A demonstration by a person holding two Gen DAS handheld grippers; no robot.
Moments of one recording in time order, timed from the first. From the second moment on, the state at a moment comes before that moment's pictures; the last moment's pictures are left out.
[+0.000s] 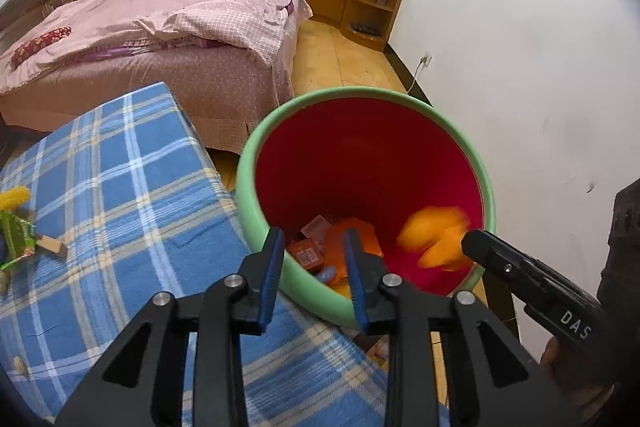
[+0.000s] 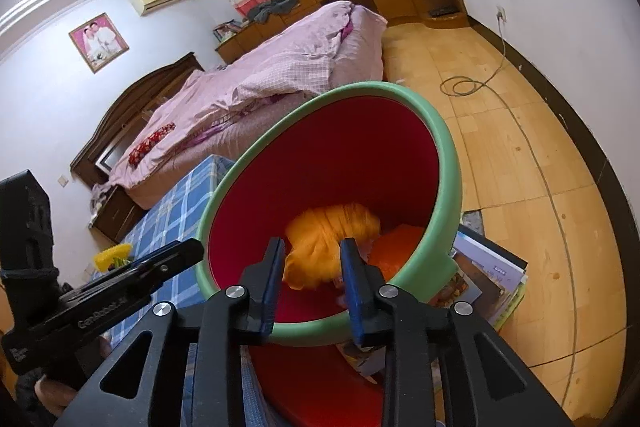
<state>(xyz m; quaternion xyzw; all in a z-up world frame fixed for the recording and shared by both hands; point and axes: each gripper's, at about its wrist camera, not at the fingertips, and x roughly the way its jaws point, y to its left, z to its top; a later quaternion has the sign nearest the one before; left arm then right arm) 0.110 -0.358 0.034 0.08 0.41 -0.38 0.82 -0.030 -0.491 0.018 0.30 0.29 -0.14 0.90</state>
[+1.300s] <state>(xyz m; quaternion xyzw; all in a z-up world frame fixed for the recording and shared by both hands) 0.219 -0.108 0.039 0.02 0.43 -0.15 0.89 -0.009 -0.409 0.030 0.29 0.30 -0.11 0.90</state>
